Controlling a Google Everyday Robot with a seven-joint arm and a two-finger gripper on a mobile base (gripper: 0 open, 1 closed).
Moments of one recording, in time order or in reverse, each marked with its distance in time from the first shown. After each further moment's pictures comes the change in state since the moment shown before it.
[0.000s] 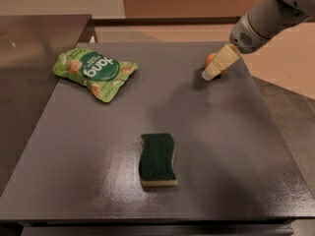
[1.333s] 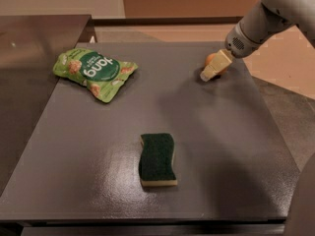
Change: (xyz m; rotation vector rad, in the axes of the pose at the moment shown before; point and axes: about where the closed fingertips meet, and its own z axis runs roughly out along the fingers) arm 0.010 -0.021 0.041 -0.022 0.058 0.097
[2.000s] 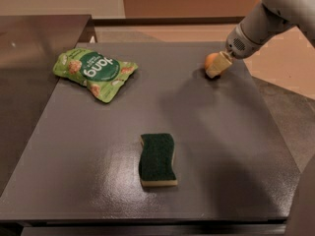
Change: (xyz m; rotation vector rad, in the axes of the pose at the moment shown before) arm 0.003 0.000 0.000 -0.002 0.004 -0.001
